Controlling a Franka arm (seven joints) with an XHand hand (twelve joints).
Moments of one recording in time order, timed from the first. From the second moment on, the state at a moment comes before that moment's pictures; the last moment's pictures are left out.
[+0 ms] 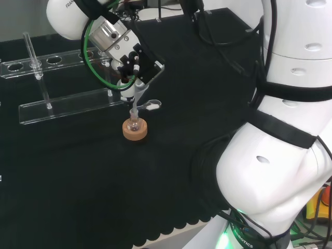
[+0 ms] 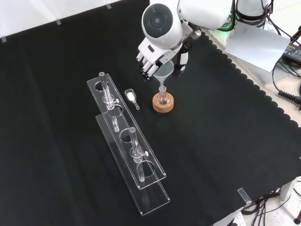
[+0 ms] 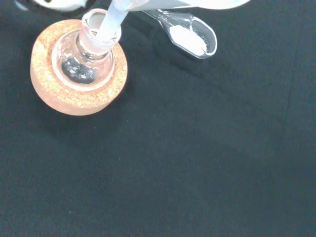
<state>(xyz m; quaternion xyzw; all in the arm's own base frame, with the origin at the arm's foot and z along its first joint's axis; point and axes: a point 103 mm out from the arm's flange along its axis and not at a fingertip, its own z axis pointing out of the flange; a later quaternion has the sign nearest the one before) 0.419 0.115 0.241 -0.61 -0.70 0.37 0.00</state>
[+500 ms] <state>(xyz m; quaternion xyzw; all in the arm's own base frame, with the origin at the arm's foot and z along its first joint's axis) 0.420 0.116 0.237 -0.61 -0.70 0.37 0.00</state>
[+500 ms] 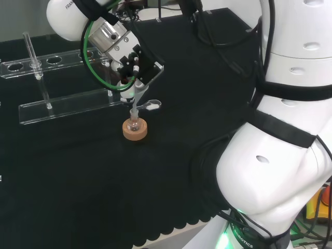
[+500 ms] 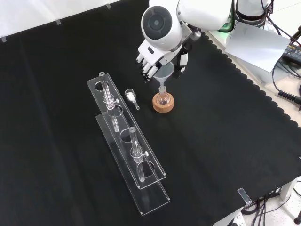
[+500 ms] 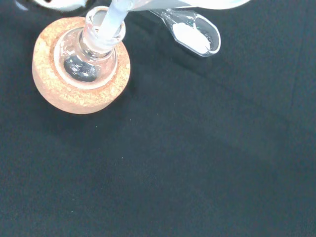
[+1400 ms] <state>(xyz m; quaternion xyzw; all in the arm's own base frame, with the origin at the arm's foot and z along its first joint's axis) 0.421 0.122 0.223 -0.60 -0.70 0.38 0.00</state>
